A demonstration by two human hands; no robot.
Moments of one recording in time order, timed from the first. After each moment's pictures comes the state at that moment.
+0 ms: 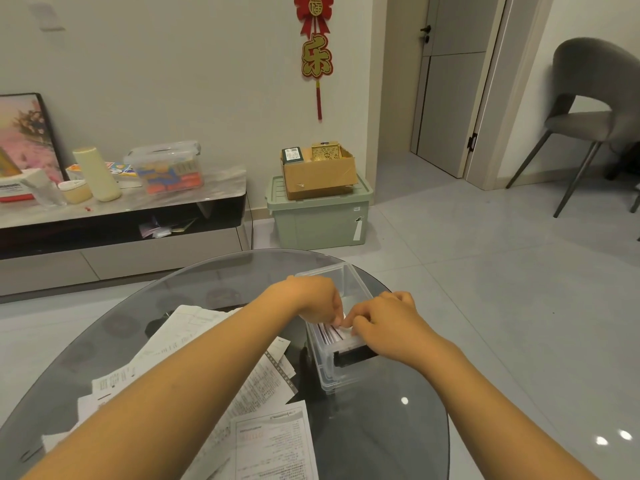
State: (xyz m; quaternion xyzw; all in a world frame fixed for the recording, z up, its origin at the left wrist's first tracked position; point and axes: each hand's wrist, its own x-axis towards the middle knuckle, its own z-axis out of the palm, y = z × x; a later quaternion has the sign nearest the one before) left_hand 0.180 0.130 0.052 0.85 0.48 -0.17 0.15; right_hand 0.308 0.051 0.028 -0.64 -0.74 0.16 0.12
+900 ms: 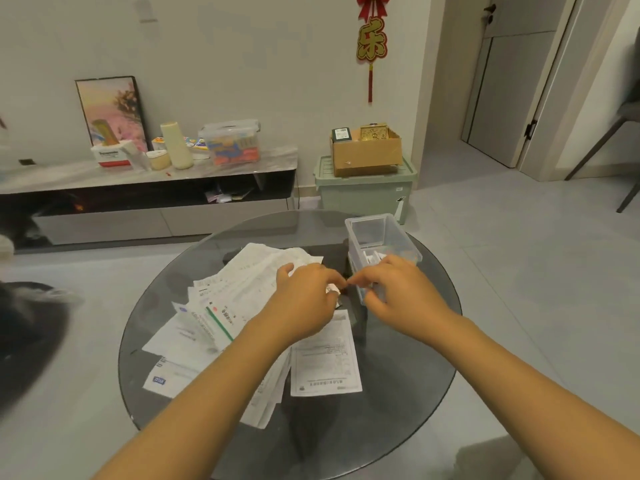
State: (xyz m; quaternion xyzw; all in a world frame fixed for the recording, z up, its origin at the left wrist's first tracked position) left_hand 0.099 -0.036 0.038 0.79 0.58 0.14 0.12; right_hand 0.263 -0.035 0.023 -0.54 -0.80 0.09 0.23
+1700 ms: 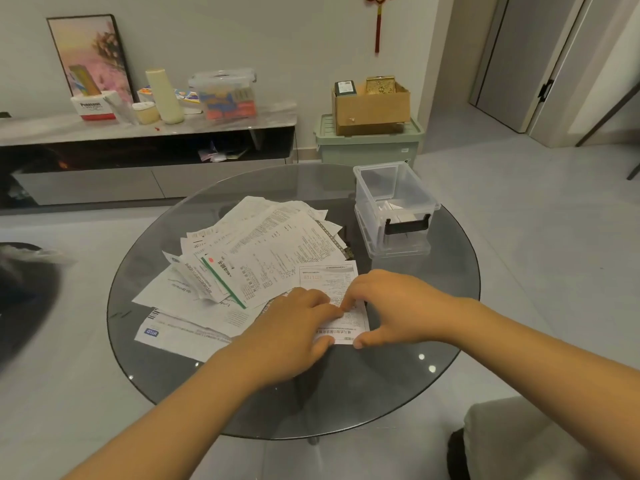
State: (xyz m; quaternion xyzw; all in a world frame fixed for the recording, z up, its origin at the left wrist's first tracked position) left_hand 0.054 -0.083 -0.045 0.87 0.49 0.03 0.10; right_hand 0.244 -0.056 -0.023 -0.44 -0.89 0.11 -0.02
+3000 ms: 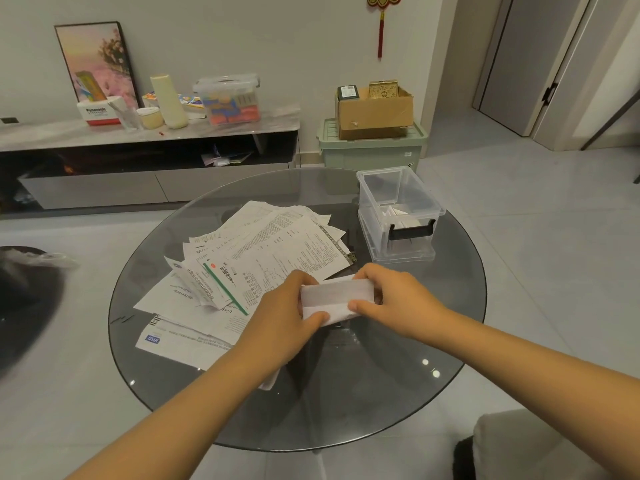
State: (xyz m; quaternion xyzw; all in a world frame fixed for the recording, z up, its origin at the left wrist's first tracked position) left_hand 0.054 -0.075 -0.044 0.71 0.62 0.24 0.23; right_hand 0.242 -0.050 -0.041 -0.55 -0.77 0.25 0.19
